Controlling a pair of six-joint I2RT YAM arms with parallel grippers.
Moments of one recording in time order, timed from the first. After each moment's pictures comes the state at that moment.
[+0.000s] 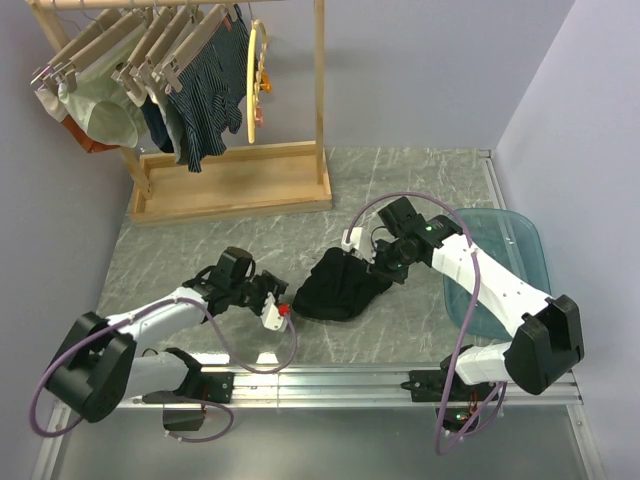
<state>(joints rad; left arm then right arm) -0.54 1.16 0.46 -0.19 0.61 1.44 0.54 1.34 1.09 -0.96 -0.29 -0.76</state>
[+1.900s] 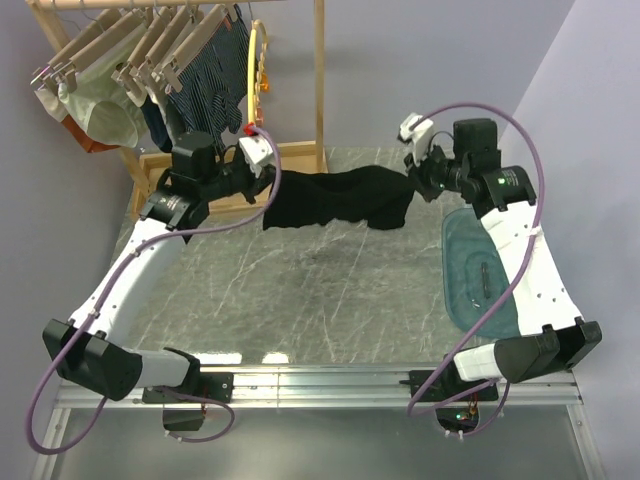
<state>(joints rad) -0.37 1.31 1.35 -0.31 0.56 0.43 0.21 1.37 1.62 -0.91 -0.36 -0.55</state>
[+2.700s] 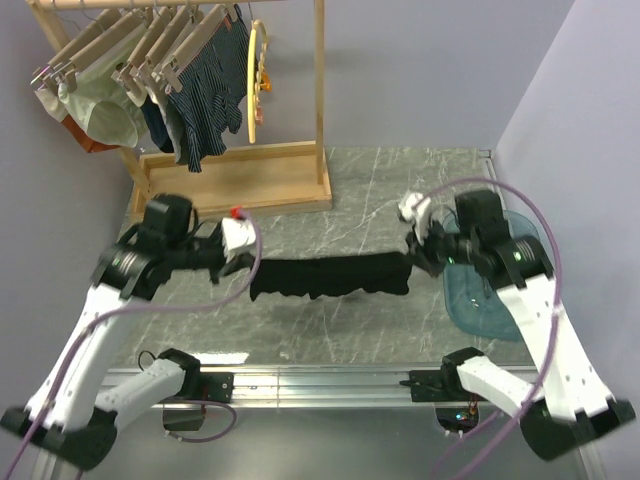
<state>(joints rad) -0.38 0.96 1.23 -0.96 0.68 0.63 0.31 1.01 1.27 -1.07 -0.48 -0.53</state>
